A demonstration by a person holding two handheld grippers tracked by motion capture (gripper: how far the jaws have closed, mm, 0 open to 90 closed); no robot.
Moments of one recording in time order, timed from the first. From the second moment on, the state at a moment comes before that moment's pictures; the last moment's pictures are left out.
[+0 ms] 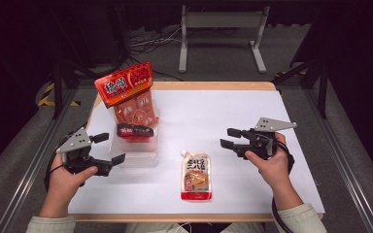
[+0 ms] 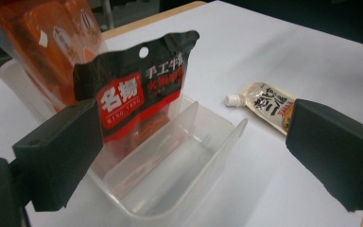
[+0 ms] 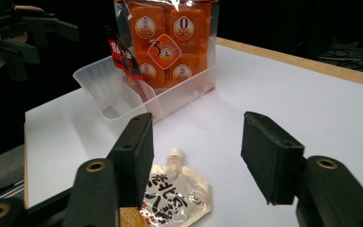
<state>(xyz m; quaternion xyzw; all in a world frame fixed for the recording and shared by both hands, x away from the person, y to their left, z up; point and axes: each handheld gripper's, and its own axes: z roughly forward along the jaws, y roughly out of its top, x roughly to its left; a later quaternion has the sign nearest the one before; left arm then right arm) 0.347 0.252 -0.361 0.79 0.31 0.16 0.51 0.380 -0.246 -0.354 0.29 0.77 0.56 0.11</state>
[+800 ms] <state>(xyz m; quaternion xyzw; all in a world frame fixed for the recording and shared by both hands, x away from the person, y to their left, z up) 0.333 0.260 -0.364 0.79 0.34 0.15 0.50 0.400 -0.212 -0.389 0.30 0.80 0.52 0.09</state>
